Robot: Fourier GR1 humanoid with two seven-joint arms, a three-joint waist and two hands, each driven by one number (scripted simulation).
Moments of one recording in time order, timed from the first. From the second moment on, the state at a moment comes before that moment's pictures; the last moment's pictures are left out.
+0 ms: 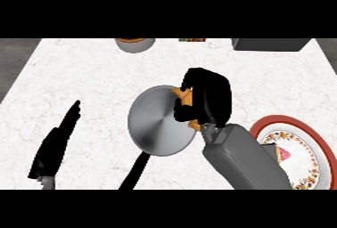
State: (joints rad) left arm 0.04 0.24 -0.05 -1.59 -0.15 0.04 0.14; right arm -0.63 -0.07 0.48 -1.47 0.96 -0.15 0.91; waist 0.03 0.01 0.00
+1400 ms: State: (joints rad) left arm -0.02 0.22 -0.07 -1.57 -0.17 0.01 0.14; right arm -0.87 0.00 0.43 -0.76 0.15 -0.78 0.41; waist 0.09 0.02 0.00
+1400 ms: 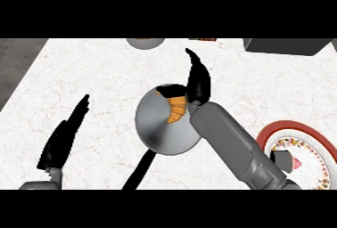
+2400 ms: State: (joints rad) left arm 0.10 0.22 -0.01 -1.61 -0.17 0.03 0.13; right arm -0.39 -0.24 0.24 -1.19 0.00 -0.85 0.09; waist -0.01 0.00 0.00
